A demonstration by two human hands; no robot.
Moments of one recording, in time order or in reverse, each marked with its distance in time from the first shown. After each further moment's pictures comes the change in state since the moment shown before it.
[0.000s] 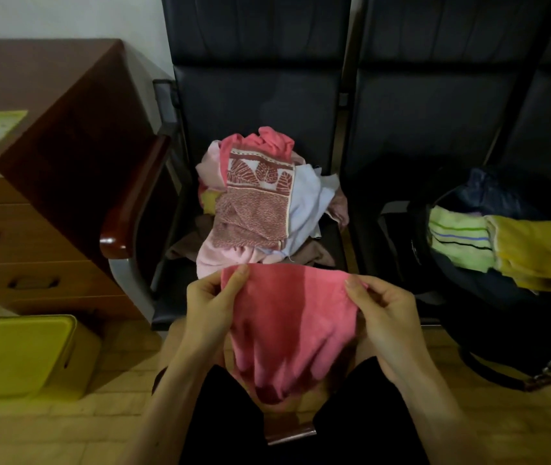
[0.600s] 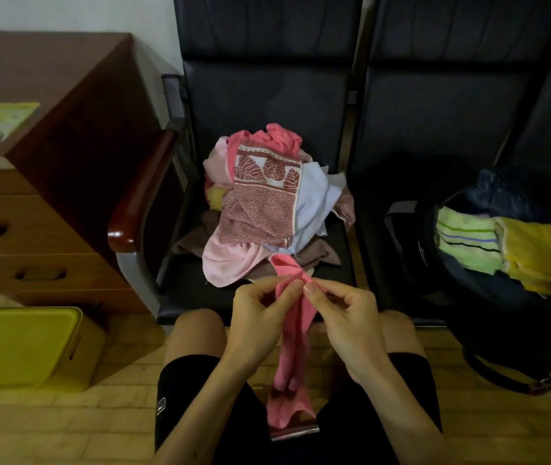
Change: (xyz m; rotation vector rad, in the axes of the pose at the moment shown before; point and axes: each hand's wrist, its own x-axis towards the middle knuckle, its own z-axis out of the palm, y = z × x) left_hand -0.031 0.007 0.036 0.095 -0.208 0.132; right_hand -0.012 0.010 0.044 -0.099 -0.166 -0.046
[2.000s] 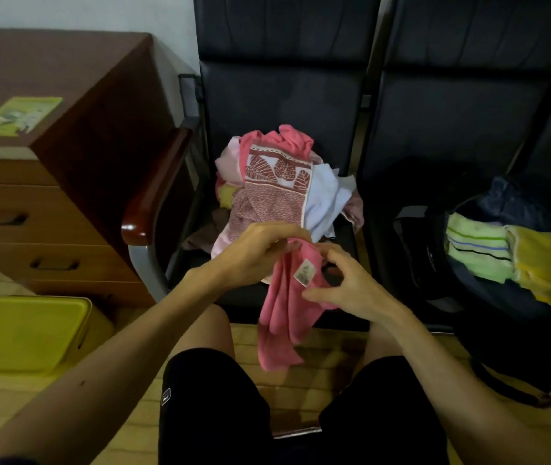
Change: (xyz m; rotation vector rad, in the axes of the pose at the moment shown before) left_hand 0.088 0.035 -0.045 0.741 -0.501 0.497; right_hand 0.076 0.015 -0.026 -0.454 -0.485 -0.103
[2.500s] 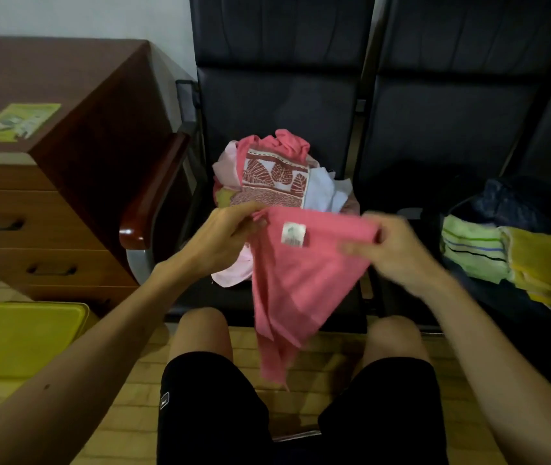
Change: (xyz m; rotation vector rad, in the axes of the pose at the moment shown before) left_hand -0.011 -0.008 -0.033 -0.033 0.164 -0.220; right_hand -0.011 -0.049 -0.057 0.158 0.211 -0.075
